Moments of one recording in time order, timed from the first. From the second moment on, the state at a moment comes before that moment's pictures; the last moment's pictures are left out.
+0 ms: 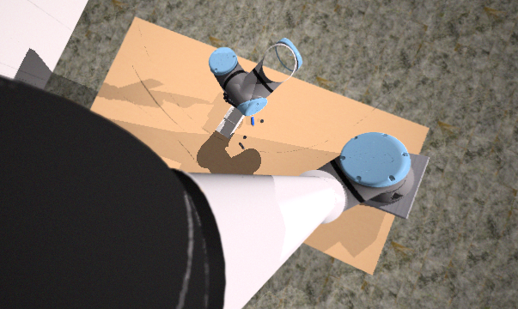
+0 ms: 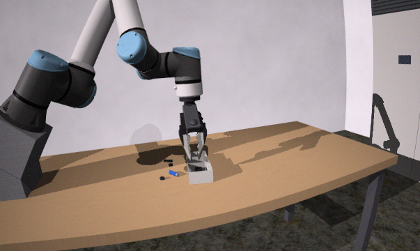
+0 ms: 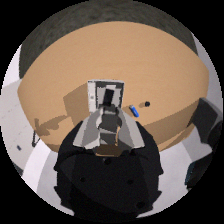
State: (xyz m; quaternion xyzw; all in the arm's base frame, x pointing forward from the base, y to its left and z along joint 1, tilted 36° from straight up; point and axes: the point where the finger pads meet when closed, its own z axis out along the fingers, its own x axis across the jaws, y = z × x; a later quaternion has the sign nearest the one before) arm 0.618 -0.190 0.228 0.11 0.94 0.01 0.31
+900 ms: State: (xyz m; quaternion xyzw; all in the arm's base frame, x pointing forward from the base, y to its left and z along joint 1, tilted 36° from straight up) arm 0.582 -0.004 0.193 -0.31 0.90 -0.12 0.29
